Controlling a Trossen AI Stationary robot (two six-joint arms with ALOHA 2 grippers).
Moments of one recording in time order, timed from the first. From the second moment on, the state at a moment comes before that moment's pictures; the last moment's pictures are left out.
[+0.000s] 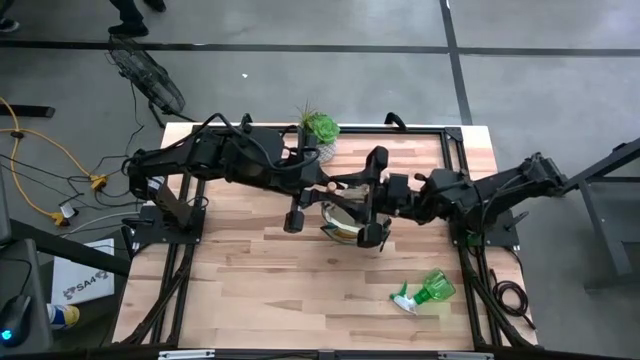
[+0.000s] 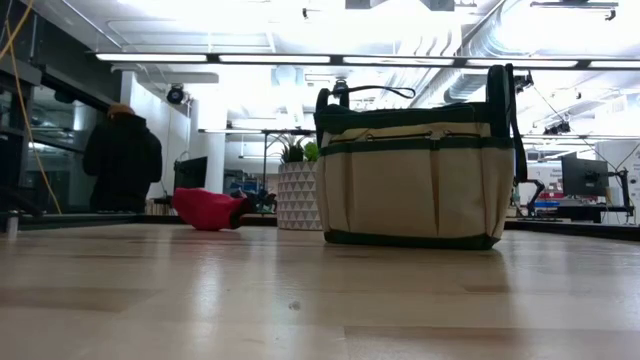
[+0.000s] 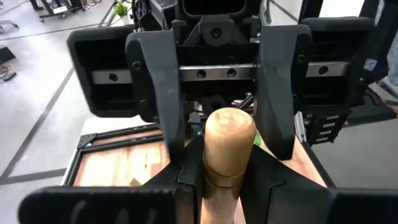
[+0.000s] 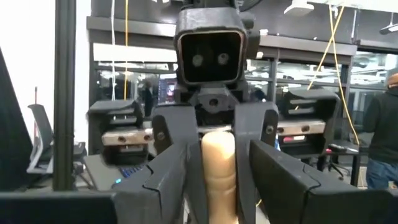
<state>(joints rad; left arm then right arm) -0.16 1.70 2.26 -0.86 -0.07 0.10 0.30 1.40 1.31 0.42 0.38 -0.16</state>
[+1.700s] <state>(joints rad) -0.16 1.72 2.26 -0.87 -0.06 0.07 0.25 1.43 1.31 0.43 0.31 -0.13</state>
